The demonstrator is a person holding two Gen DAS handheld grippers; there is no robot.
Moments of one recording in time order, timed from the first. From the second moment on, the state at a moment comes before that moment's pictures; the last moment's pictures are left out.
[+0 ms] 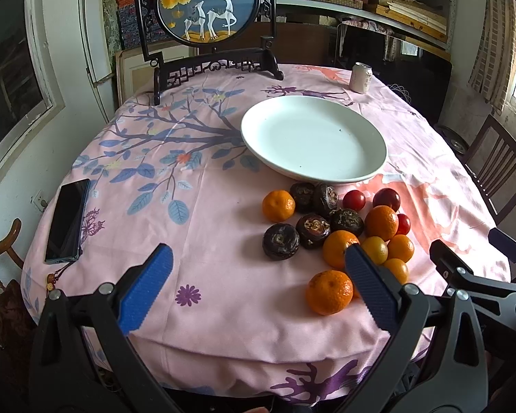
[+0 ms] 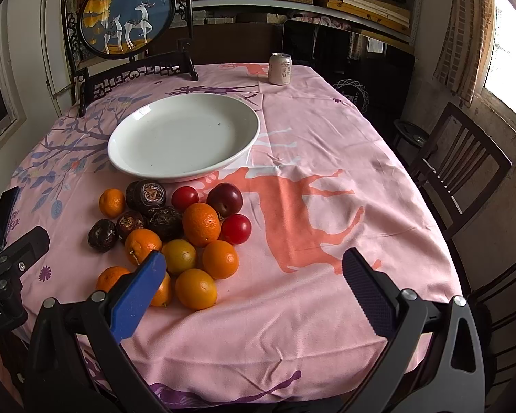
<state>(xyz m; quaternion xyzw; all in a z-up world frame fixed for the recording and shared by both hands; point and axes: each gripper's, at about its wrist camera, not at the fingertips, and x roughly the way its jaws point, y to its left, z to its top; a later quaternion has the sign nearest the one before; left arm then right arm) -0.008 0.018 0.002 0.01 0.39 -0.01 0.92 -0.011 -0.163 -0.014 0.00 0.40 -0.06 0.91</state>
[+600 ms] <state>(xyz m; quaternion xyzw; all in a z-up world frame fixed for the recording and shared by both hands) -0.007 0.011 0.002 0.01 0.39 -0.01 0.92 -0.012 -0.165 -0.013 0.01 0.40 -0.06 0.91</state>
